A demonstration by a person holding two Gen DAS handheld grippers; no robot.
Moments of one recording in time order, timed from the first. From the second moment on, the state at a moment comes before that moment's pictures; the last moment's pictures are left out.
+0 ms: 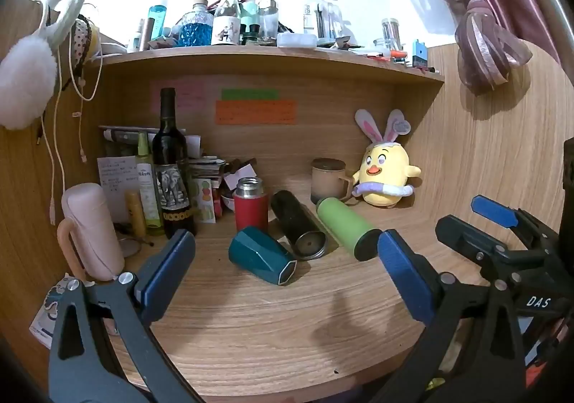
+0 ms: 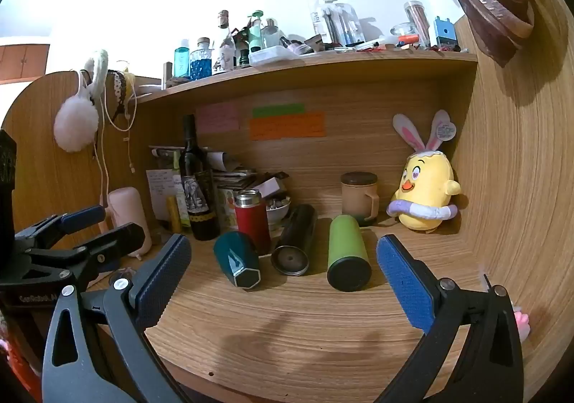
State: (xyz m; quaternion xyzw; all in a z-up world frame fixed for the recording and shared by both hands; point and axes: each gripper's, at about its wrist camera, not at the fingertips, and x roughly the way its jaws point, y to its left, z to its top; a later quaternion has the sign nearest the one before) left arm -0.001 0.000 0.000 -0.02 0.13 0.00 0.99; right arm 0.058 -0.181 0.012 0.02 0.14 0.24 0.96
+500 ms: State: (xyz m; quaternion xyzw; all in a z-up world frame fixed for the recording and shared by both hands) left arm 0.000 -0.004 0.000 -0.01 0.13 0.00 0.99; right arm 0.062 -0.181 0.011 0.02 0.15 0.24 0.96
